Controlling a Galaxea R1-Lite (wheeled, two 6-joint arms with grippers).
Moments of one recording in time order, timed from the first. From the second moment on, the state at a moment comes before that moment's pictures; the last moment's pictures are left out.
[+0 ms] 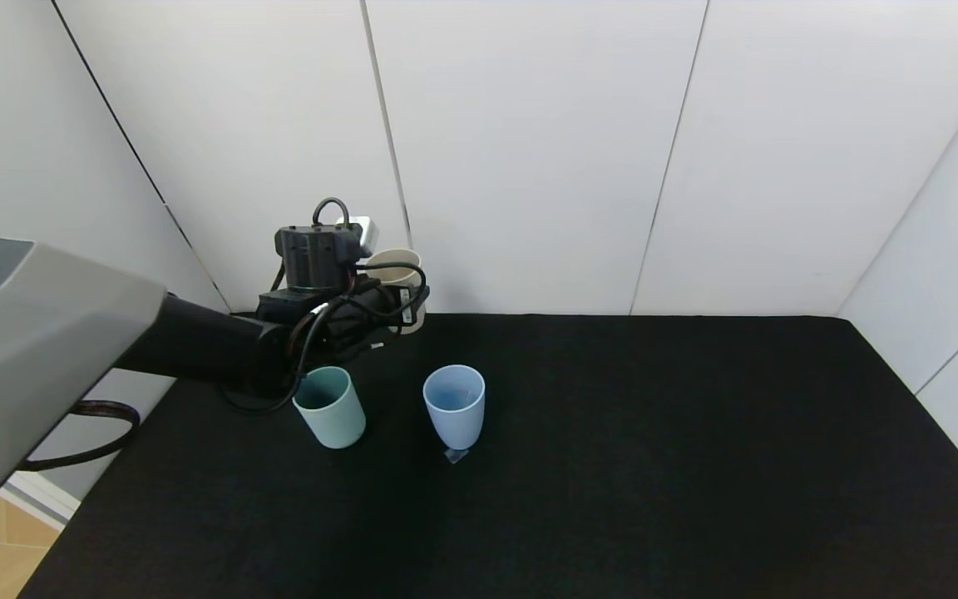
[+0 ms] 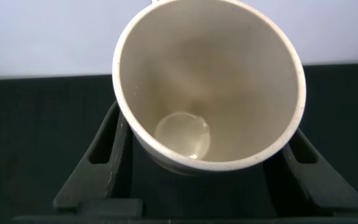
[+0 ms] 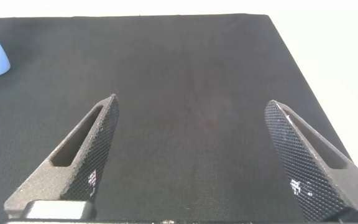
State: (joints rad) left arm -0.29 2.14 -1.33 -0.58 0.12 -0.10; right arm 0.00 0.00 0.00 0.00 -0.02 0.06
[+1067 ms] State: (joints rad) left arm -0.28 2.35 -1.44 -0.57 0.11 -0.10; right arm 0.00 0.00 0.00 0.00 -0.02 0.06
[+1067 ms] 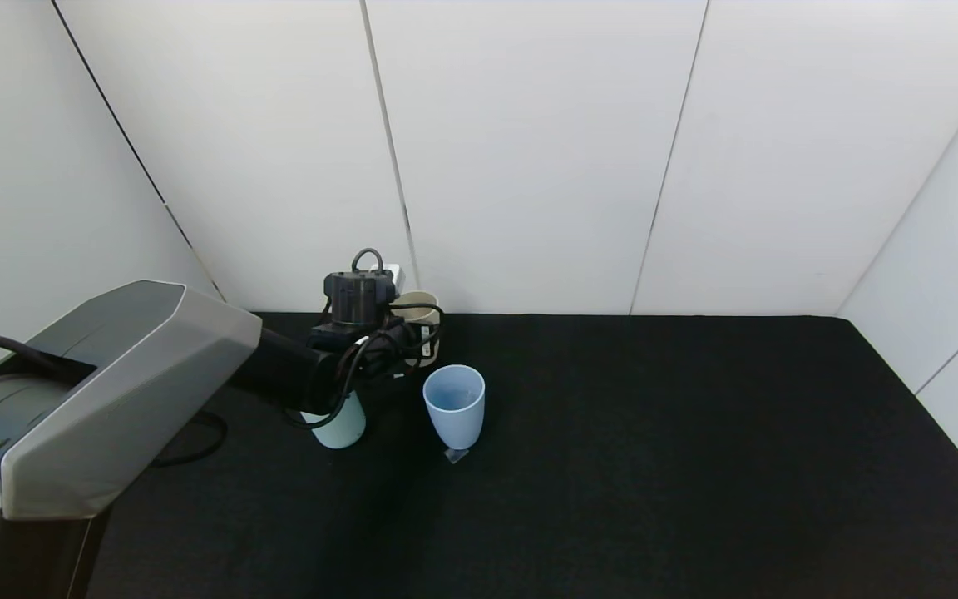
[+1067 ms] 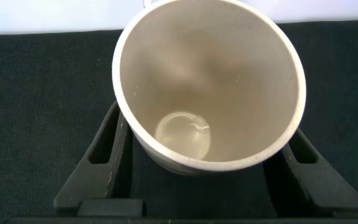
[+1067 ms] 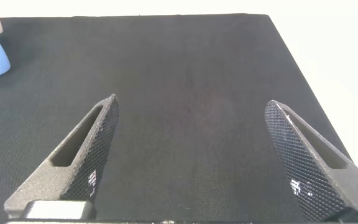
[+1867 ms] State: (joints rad) left arm -0.28 2.35 -1.44 -0.57 0.11 -0.10; right arm 0.00 0.00 0.00 0.00 -0.02 0.06
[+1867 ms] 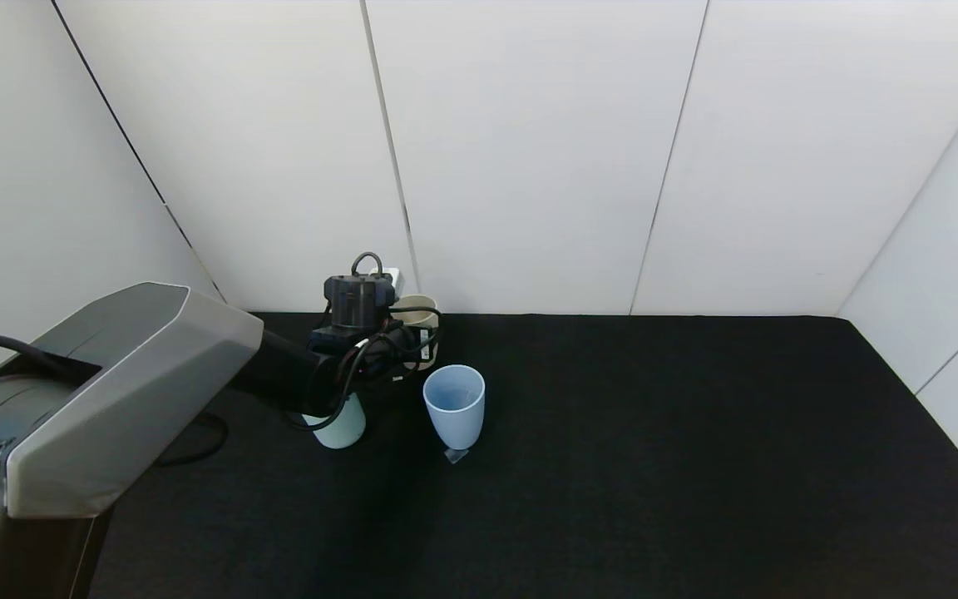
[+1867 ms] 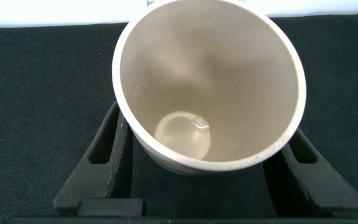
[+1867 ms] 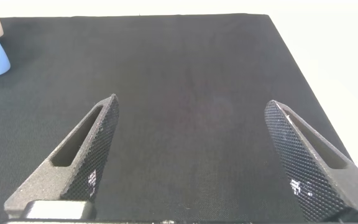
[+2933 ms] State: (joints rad) left arm -0.28 2.37 -1.43 -0.57 0.11 -0.10; right arm 0.00 0.00 0.00 0.00 -0.02 0.06
